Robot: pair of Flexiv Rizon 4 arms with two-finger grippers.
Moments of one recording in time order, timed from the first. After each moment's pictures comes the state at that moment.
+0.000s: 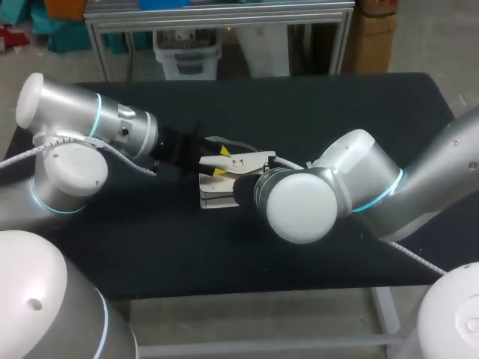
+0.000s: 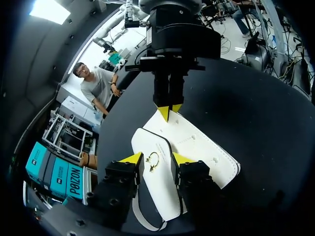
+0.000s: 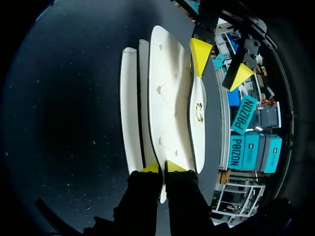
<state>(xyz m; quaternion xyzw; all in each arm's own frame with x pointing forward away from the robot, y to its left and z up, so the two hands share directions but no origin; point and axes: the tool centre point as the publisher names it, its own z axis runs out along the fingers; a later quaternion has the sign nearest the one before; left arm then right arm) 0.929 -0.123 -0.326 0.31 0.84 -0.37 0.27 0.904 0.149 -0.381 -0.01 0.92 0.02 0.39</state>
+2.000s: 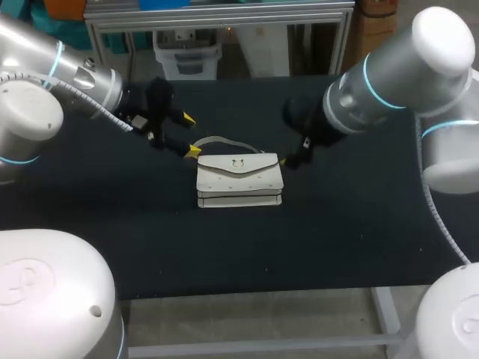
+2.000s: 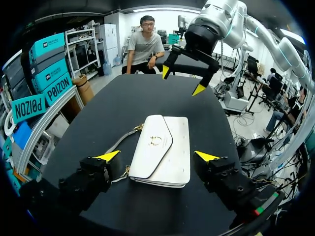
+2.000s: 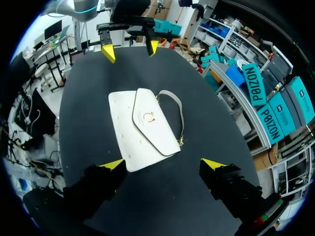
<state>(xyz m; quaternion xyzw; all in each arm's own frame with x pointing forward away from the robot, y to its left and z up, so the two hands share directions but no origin) 0.925 -0.057 -0.258 -0.08 0.91 -0.40 0.05 0.914 0.101 -0.281 0.15 0.95 0.23 0.18</state>
